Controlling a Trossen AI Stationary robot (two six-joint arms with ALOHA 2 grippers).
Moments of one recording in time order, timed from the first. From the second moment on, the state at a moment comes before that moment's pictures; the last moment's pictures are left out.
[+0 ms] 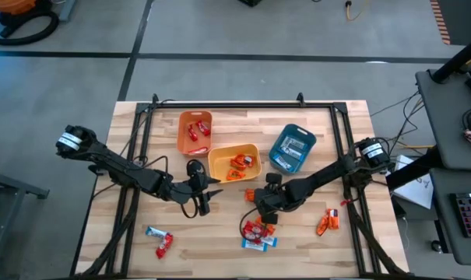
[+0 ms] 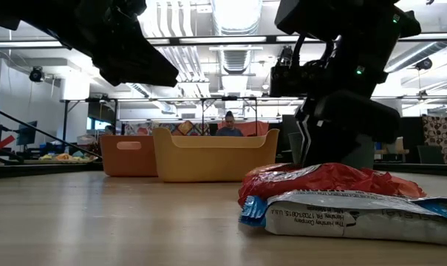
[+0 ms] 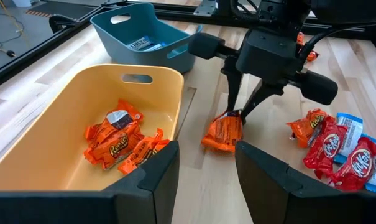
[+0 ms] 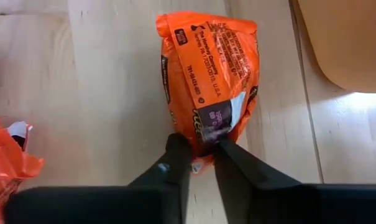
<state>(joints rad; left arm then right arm) -0.41 1.37 0.63 0.23 -0.59 -0.34 0.32 1.86 1.05 -0.41 0.29 0.39</state>
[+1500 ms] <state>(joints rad) -0.42 1.01 0.63 -0.05 -0.62 -0.35 0.02 1.72 1.26 -0.21 0.30 -0.22</state>
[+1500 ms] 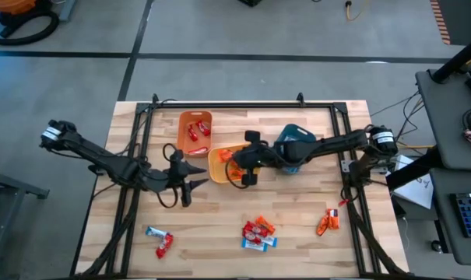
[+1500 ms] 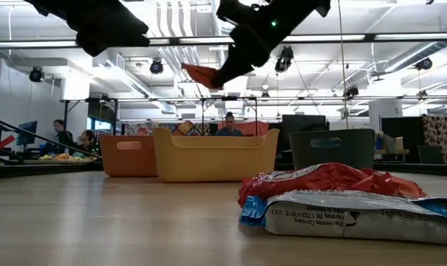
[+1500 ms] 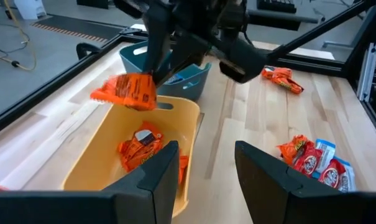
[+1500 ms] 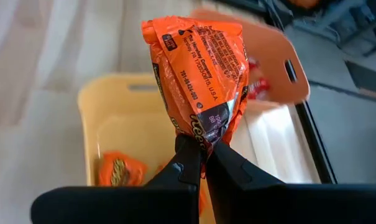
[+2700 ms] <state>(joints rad) -0.42 0.98 0.76 -0.24 -0.62 -0.34 -0.01 1.83 1.14 -0.06 0.21 -0.14</state>
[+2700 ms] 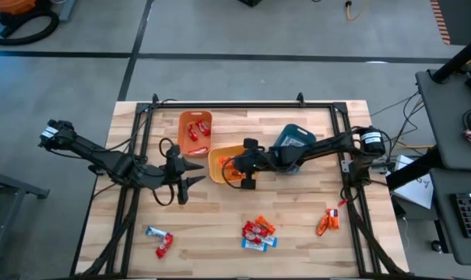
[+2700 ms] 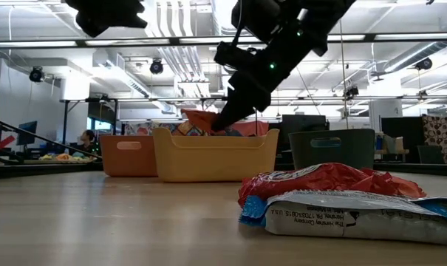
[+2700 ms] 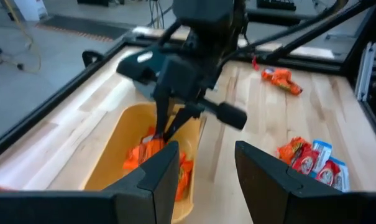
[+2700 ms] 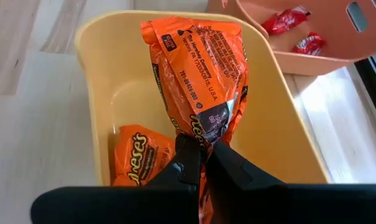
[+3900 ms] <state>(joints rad) -0.43 1.00 0.76 -0.53 -0.27 -0.73 0.00 1.82 1.29 -0.47 0.20 -0.05</state>
